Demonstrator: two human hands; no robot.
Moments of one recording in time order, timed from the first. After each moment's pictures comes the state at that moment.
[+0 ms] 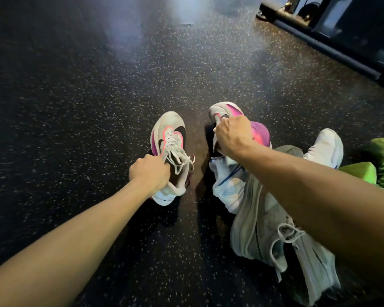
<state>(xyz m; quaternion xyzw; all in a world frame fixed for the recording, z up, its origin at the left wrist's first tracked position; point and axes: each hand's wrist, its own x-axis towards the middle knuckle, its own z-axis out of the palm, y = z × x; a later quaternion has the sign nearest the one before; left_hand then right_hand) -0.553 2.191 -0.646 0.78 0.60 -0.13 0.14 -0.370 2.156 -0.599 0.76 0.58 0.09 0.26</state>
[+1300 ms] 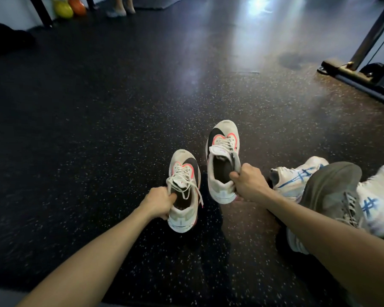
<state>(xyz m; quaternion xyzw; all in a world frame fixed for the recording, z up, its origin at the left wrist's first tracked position) -0.791 2.114 -0.646 0.64 0.65 0.04 0.42 -0.551 2.066 -0.580 0.80 0.49 -0.29 -0.17</state>
